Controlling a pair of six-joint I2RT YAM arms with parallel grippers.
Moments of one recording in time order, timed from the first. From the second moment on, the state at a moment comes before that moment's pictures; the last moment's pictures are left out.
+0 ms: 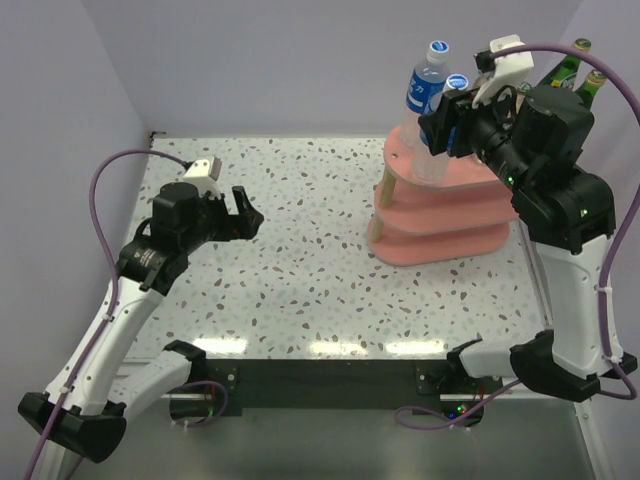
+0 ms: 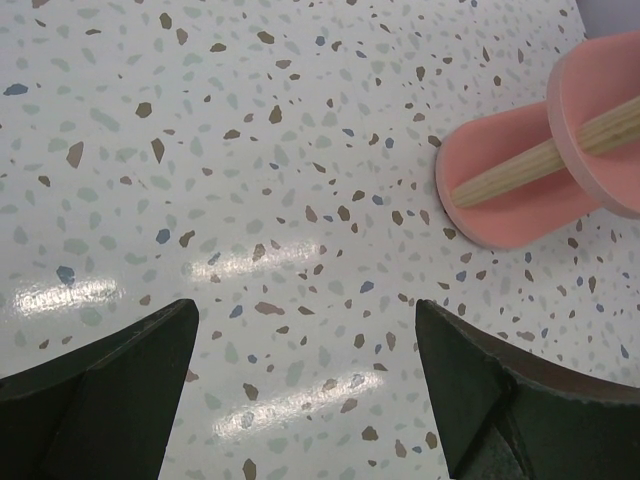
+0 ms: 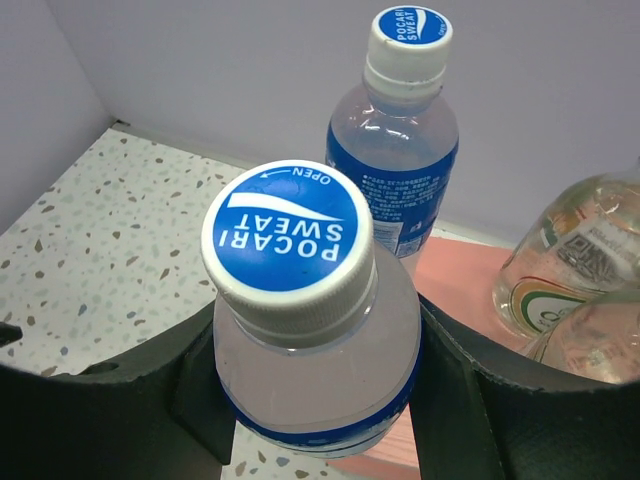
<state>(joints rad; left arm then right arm) -0.36 0.93 1.08 -0.61 0.04 -0.38 0.44 1.32 2.13 -0.90 0.10 0.00</state>
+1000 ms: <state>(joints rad) -0.36 0.90 1.04 -0.61 0.03 -0.38 0.35 1.37 2.11 -0.91 0.08 0.11</state>
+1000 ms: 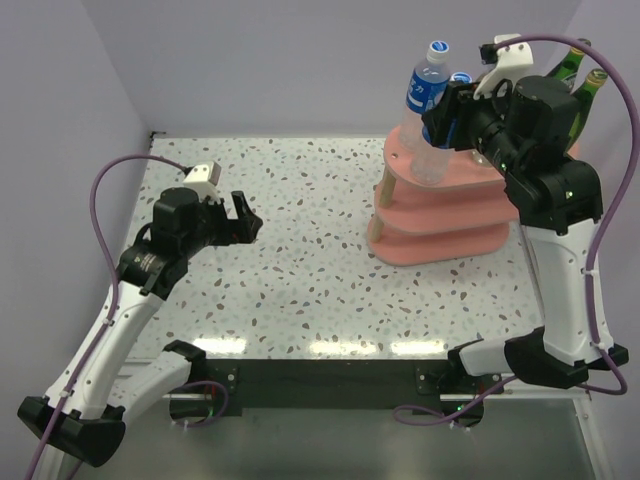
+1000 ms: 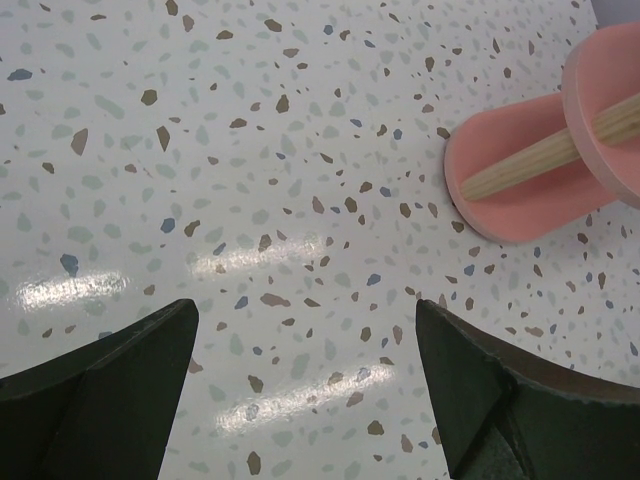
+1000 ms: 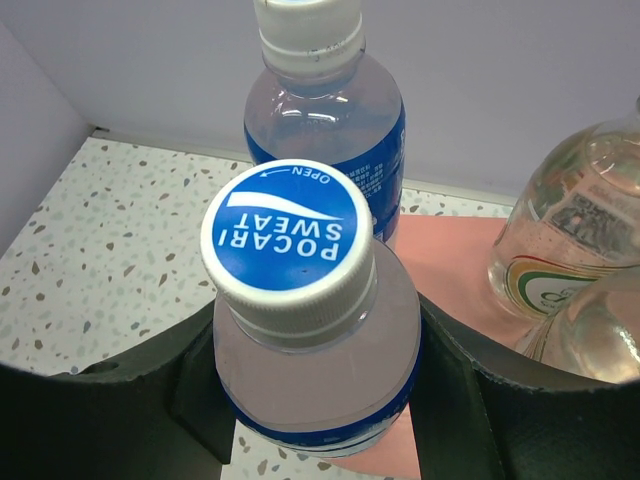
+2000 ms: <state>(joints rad) -0.36 0.90 1.04 -0.61 0.02 -0.38 0.34 1.36 2.07 -0.79 0.06 0.10</state>
